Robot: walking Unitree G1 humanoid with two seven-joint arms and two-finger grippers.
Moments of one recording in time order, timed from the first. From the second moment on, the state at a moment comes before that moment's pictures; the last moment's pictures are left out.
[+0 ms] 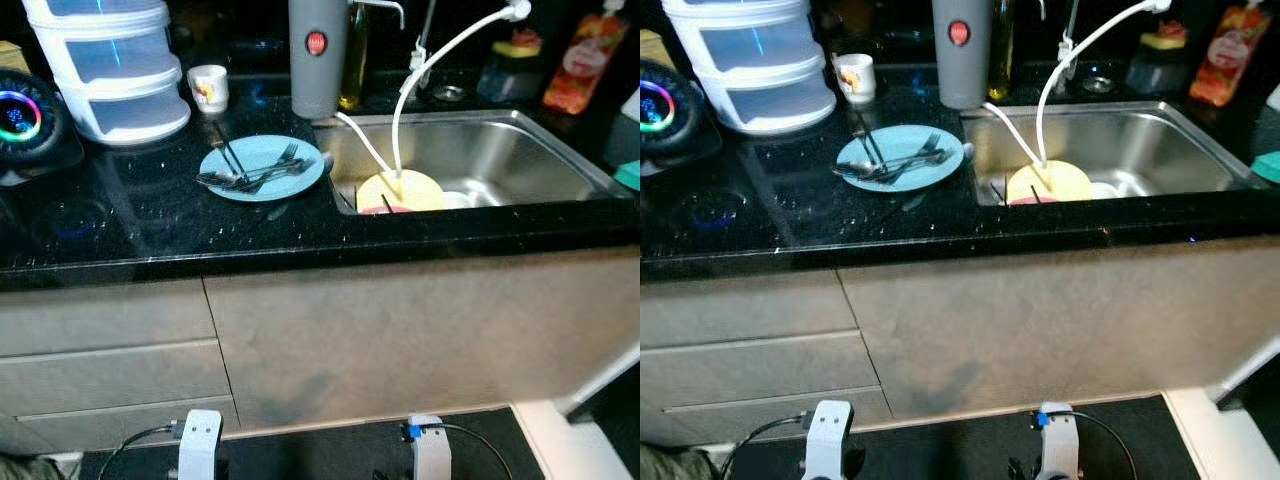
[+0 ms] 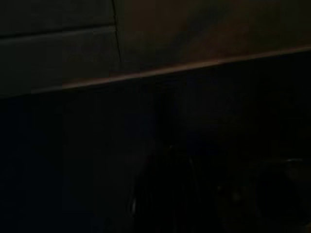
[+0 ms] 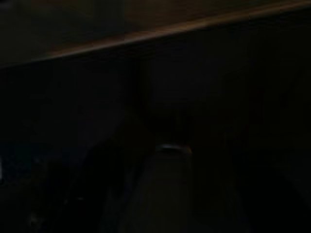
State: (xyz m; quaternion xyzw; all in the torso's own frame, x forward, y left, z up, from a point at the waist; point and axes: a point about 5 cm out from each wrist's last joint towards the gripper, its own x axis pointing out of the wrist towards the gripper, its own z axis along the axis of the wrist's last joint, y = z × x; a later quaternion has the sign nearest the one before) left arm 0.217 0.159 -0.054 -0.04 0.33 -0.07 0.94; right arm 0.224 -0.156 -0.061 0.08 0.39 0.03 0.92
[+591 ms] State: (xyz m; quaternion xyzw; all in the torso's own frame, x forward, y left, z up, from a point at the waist) left arm 0.217 0.166 -0.055 -0.03 0.34 -0.04 0.94; right arm 0.222 -0.155 -0.062 0.09 0.39 0.03 0.92
